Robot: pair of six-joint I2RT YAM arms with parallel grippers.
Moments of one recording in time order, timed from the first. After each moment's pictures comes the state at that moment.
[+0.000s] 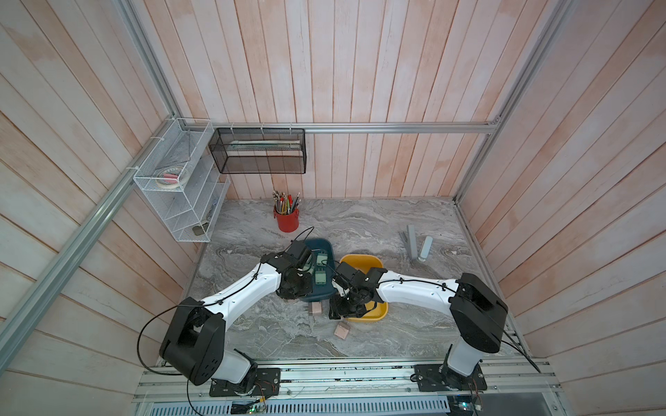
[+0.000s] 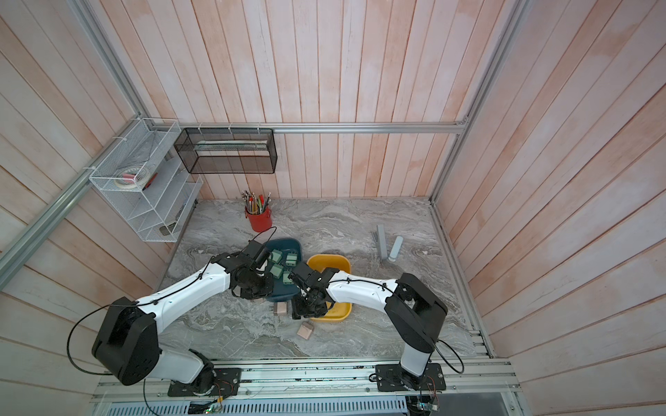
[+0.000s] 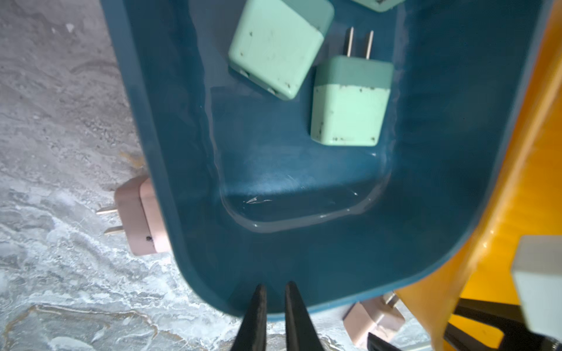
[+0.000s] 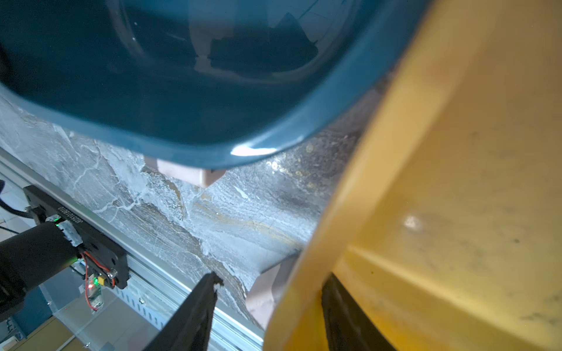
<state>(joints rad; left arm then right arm) -0.53 1.45 0.97 -0.84 0.12 -0.61 1.03 1.75 1.13 -0.62 -0.26 0.80</state>
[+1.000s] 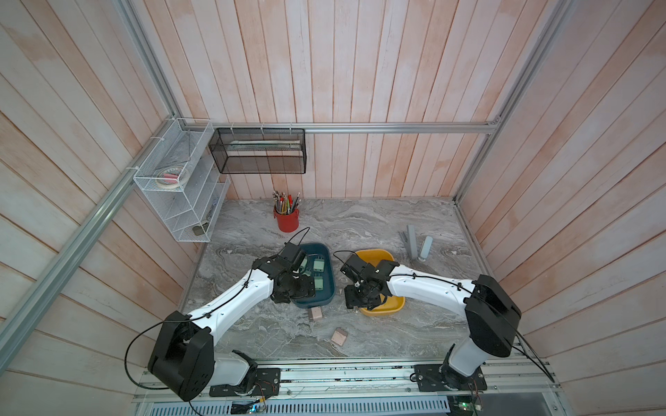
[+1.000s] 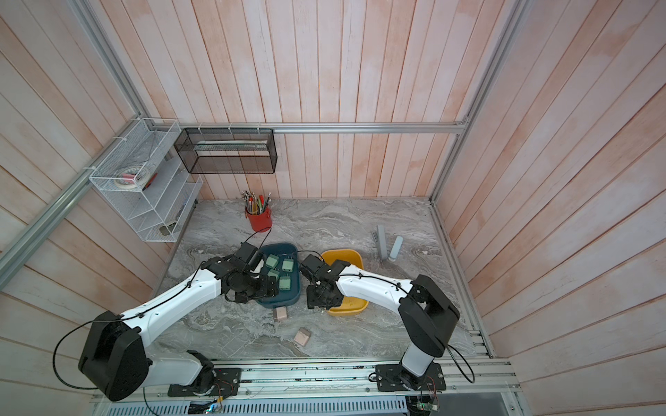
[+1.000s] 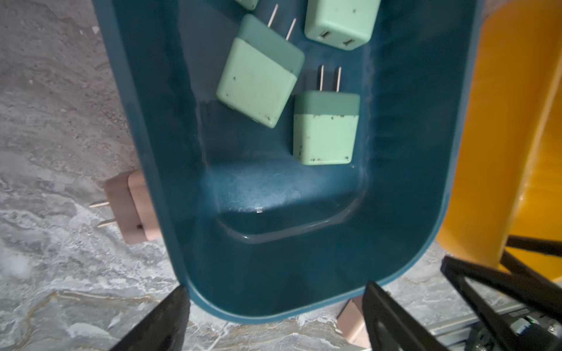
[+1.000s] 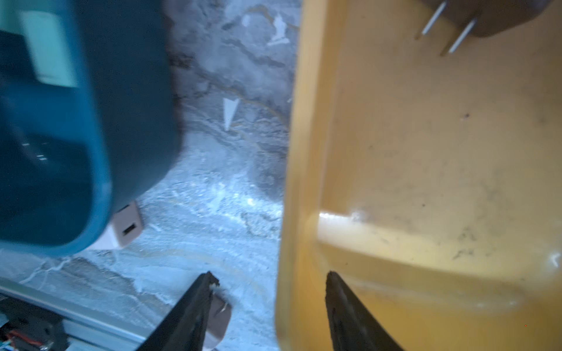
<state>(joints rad) -0.52 1.37 0.95 -0.83 0.15 -0.59 0.99 1.64 1.15 -0.79 -0.03 0.81</state>
